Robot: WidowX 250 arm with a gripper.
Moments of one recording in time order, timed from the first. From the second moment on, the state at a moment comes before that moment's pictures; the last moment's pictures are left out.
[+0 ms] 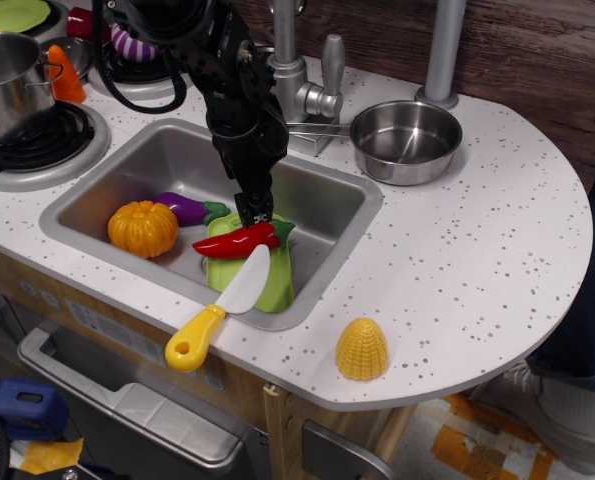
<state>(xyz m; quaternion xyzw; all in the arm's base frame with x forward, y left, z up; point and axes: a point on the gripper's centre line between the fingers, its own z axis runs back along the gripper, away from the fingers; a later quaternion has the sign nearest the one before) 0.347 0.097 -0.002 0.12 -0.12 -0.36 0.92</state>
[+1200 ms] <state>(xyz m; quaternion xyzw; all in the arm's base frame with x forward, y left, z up) 0.341 0.109 -0.060 0.08 -0.13 -0.30 0.94</state>
